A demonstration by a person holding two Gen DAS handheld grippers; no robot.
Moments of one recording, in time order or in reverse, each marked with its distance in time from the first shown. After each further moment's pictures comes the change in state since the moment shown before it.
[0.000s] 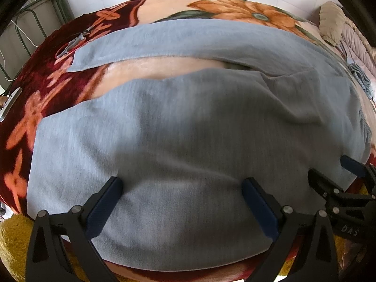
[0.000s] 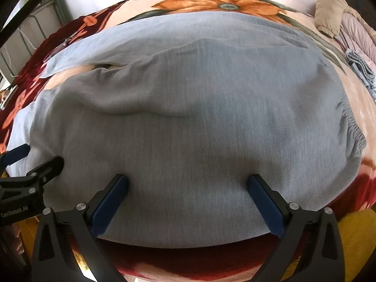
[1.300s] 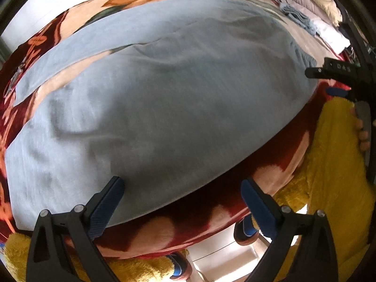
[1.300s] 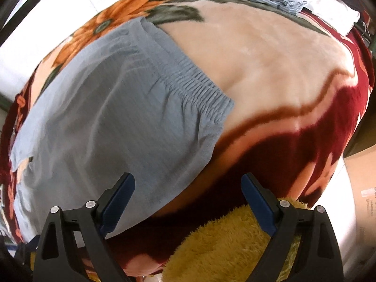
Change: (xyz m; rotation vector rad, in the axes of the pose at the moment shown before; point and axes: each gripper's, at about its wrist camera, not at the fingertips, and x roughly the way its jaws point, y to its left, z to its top) left arm -0.030 -0.074 -0.033 0.341 0.110 -0.208; right arm -0.040 -0.184 -0.004 0.494 0.082 -0.107
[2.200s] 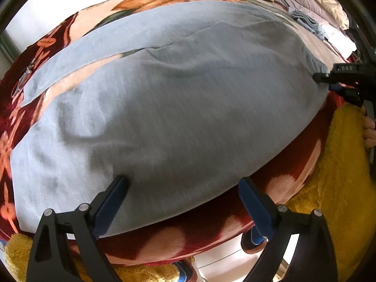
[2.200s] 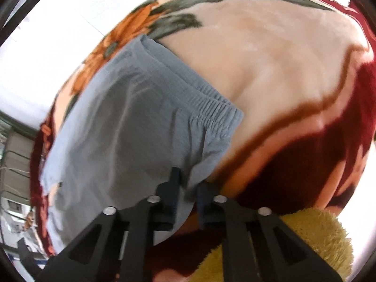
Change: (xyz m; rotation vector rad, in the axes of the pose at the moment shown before) left arm 0.006 0.004 0.006 -0.032 -0.044 0.053; right arm 0.016 -0.016 0.026 0.132 -0.063 0.264
